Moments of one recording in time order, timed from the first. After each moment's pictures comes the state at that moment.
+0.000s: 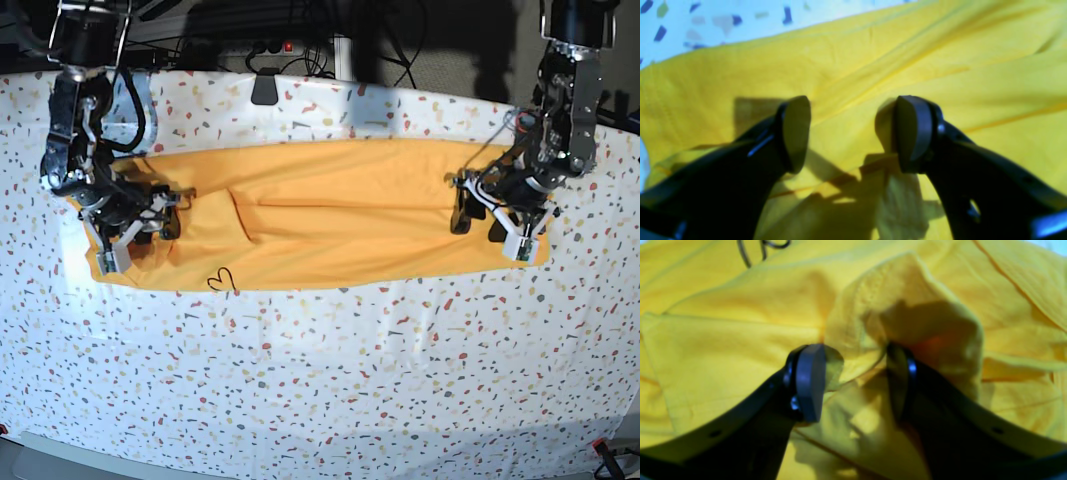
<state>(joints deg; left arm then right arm) 0.9 -15.2 1.3 75.8 -20.5 -19.7 26.1 2.8 18.4 16.4 73.8 16.6 27.6 -39.3</state>
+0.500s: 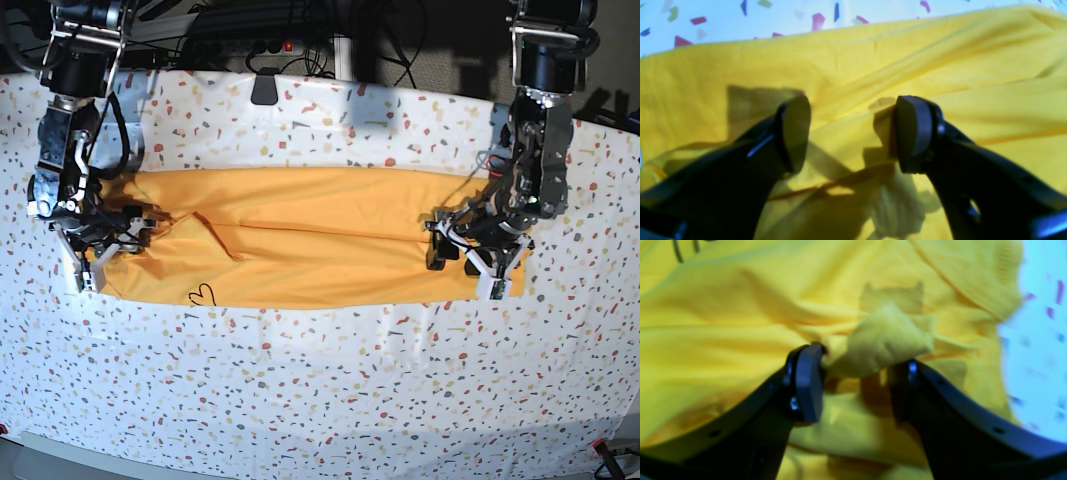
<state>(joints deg) -9.2 -9.4 1.0 68.1 -16.5 -21.6 30.1 8.1 20.4 18.1 71.6 8.4 21.9 -41.8</state>
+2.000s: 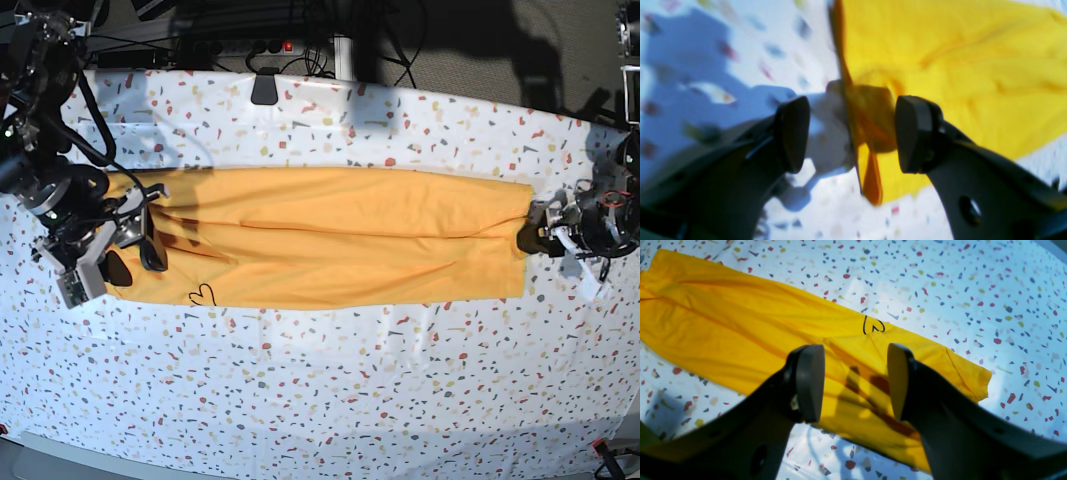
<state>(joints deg) -15.0 -32.0 1.3 57.2 -54.5 -30.0 54.5 -5.3 23.0 18.5 121.8 34.7 29.7 -61.6</state>
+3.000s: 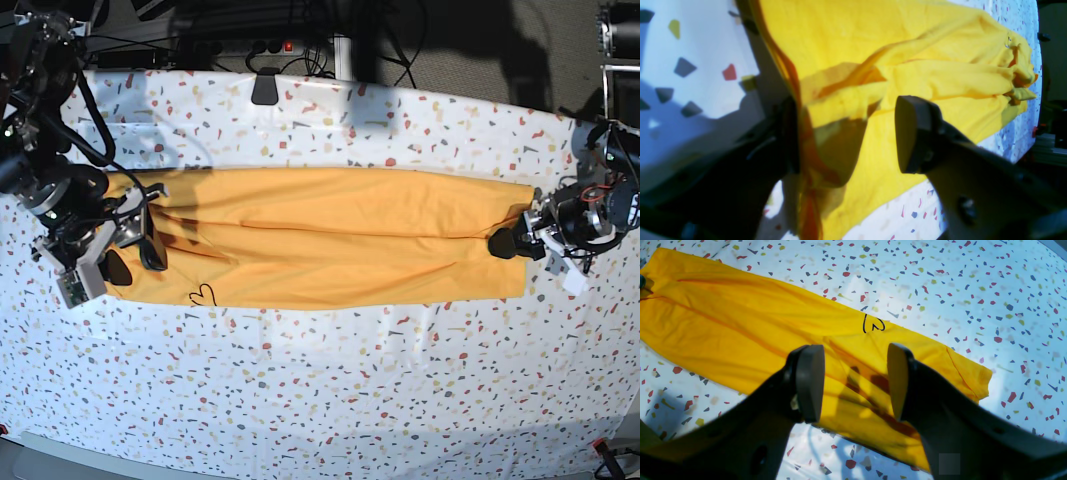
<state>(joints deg) -15.5 -27.5 0.9 50.8 -62.9 -33.4 54.8 -5.2 23.0 18.5 121.8 34.9 29.7 -61.9</state>
